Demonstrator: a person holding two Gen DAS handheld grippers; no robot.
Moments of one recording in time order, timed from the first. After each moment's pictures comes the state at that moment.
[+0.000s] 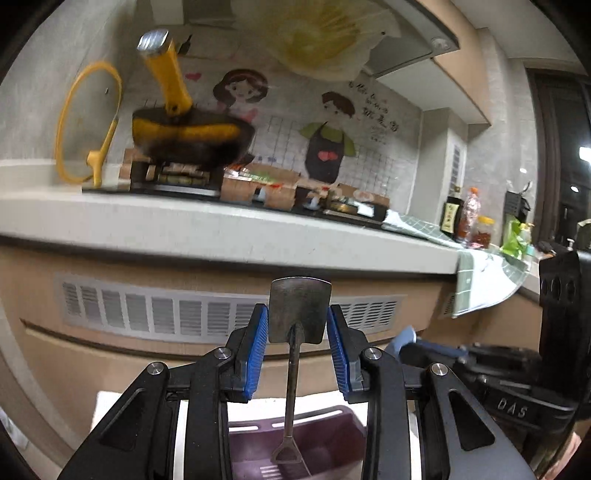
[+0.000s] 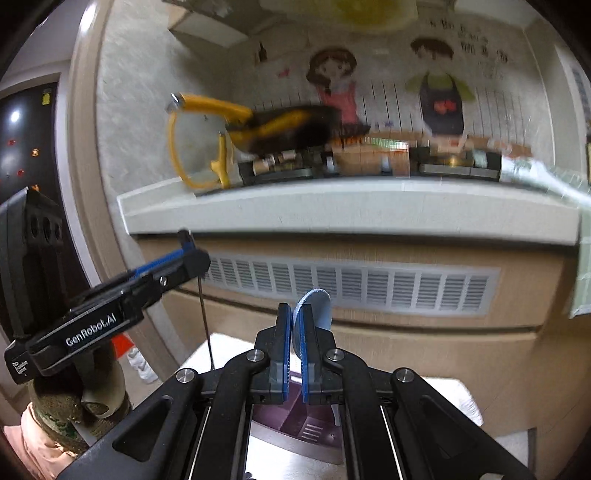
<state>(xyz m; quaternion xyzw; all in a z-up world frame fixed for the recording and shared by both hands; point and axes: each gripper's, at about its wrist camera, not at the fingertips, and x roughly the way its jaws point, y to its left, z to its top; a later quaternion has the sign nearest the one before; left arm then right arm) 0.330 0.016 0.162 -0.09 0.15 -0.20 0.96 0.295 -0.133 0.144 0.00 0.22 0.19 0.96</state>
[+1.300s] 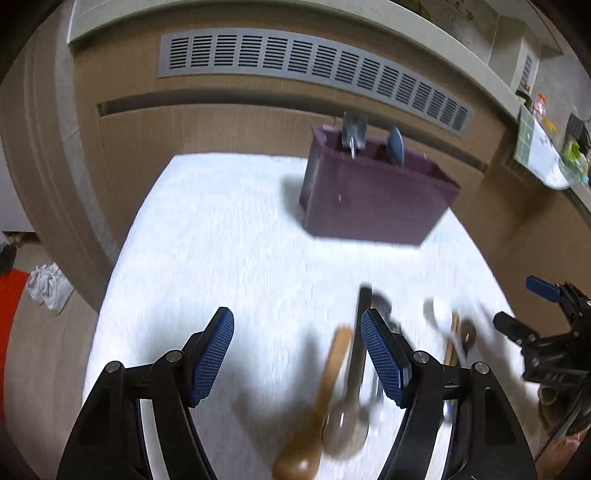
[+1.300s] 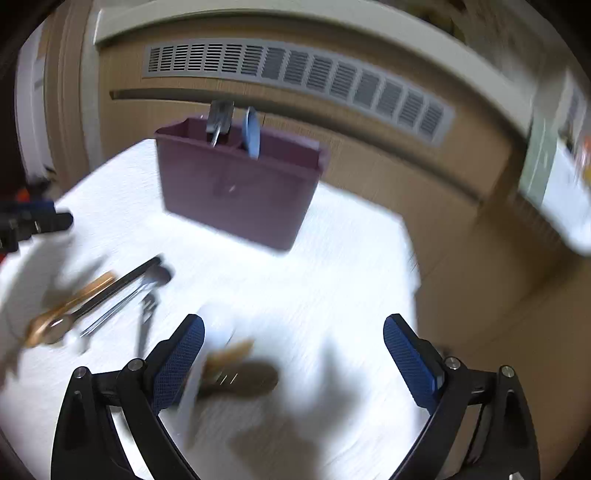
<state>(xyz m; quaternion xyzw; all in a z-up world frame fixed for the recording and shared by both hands) 0.175 0.064 -0.018 -0.07 0.41 -0.09 0.90 0.183 -0.153 -0.021 -0.16 0.39 0.05 0.90</state>
